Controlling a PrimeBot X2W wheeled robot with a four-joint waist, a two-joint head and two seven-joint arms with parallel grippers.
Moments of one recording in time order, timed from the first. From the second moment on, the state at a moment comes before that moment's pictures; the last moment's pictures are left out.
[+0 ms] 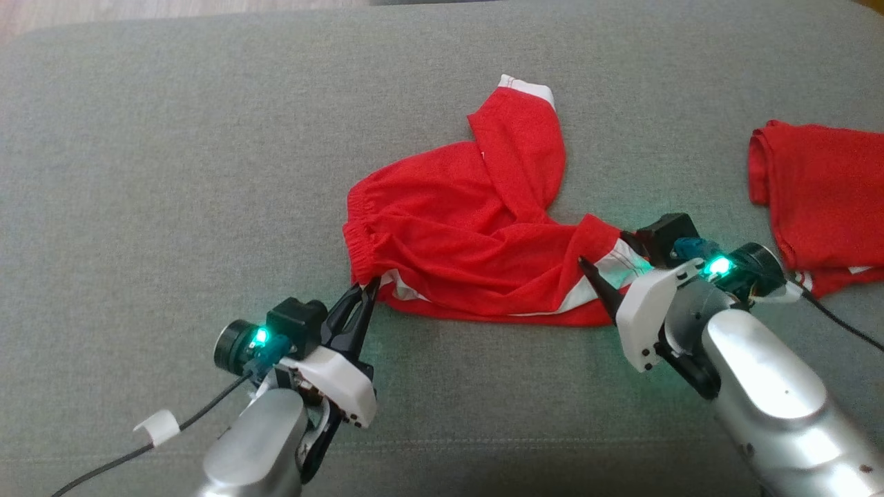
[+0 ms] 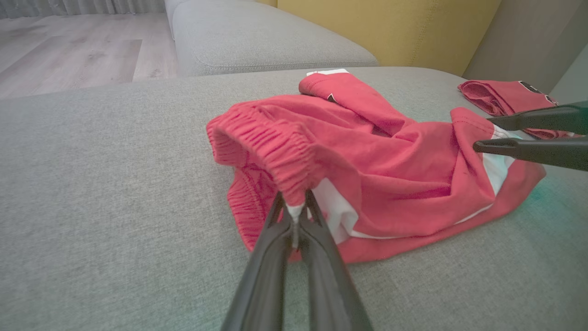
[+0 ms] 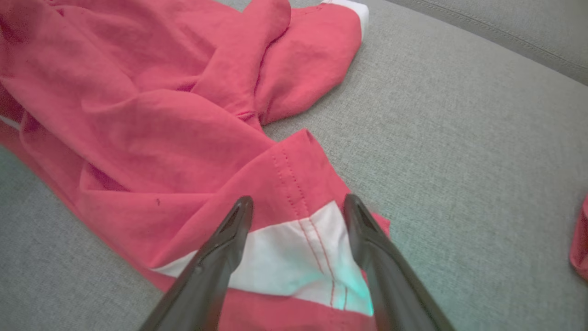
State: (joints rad) left arm -0.46 0.14 -0.67 0.69 -0.46 -0.10 -0.23; right arm -0.49 -0.25 0.52 0.60 0.23 0.12 0.20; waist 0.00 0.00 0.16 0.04
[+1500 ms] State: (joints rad) left arm -0.46 0.20 -0.61 0.53 -0.59 -0.09 -0.23; right arm -0.46 -0.31 0.49 0.41 0.46 0.12 0.12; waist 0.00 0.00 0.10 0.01
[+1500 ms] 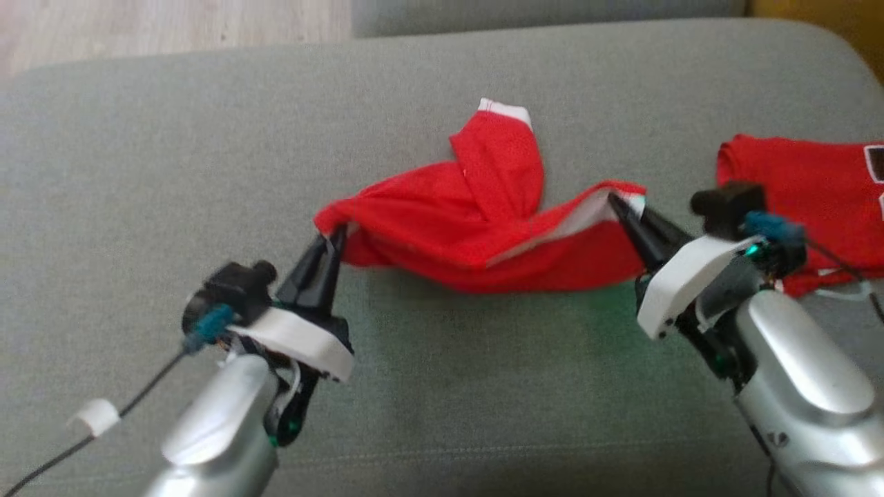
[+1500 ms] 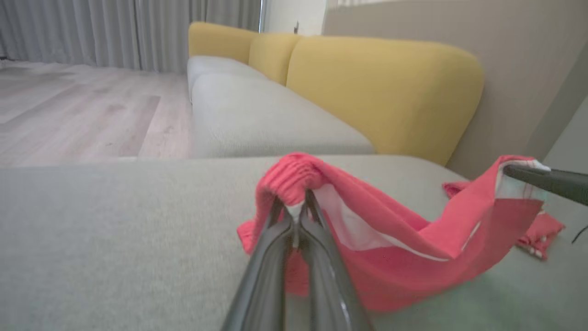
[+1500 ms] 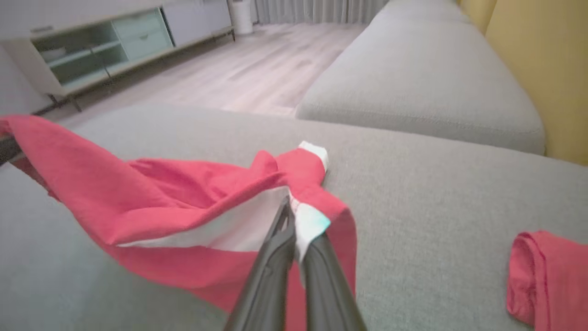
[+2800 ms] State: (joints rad) left arm -0.86 0.41 -0.52 0.18 -0.71 -0.06 0.24; right arm -0.68 -0.25 0.23 0.07 0.42 0.12 0.26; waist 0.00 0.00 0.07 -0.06
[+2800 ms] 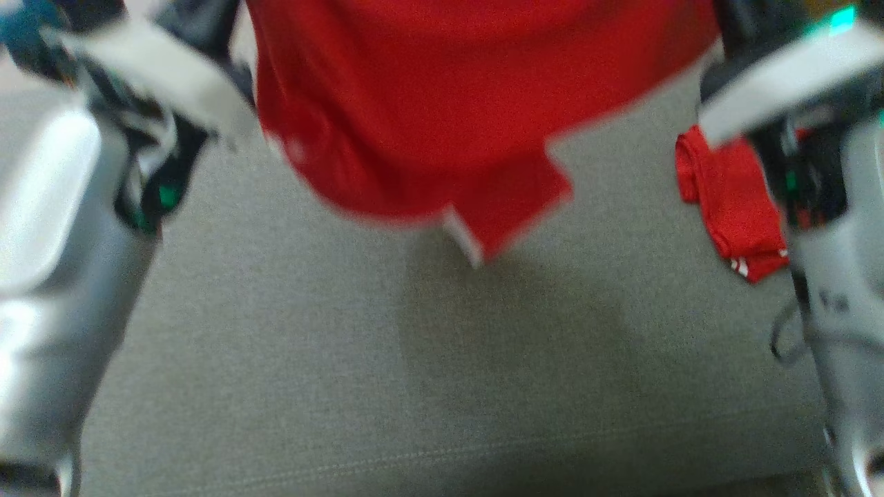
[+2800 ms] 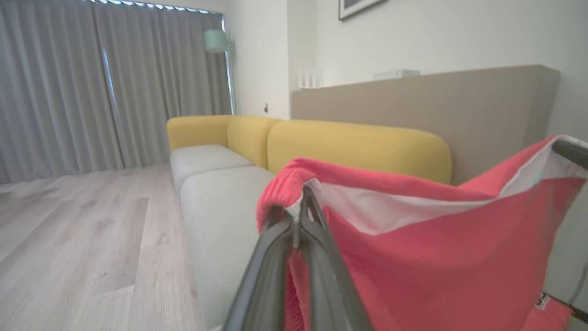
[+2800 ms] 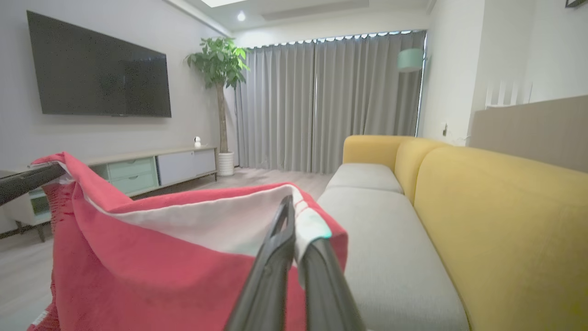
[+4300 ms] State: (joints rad) left arm -0.03 0.41 -0.64 -0.11 -0.84 0.12 -0.16; right arm 0.13 -0.17 0.17 -0.12 0.44 0.12 0.09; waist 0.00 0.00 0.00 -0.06
